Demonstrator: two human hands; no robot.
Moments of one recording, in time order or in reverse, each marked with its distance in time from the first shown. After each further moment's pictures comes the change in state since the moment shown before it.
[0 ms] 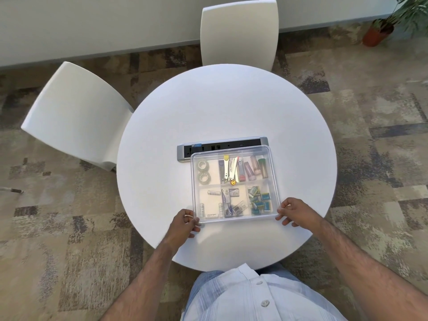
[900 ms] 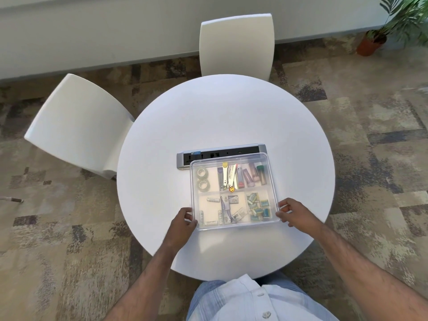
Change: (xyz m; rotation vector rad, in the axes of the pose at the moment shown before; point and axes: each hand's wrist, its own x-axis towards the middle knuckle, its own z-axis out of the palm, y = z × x) left_hand 0.002 0.022 0.001 0.292 0.082 0.166; right_hand -0.006 -0.008 -0.004 -0.028 0.055 -0.127
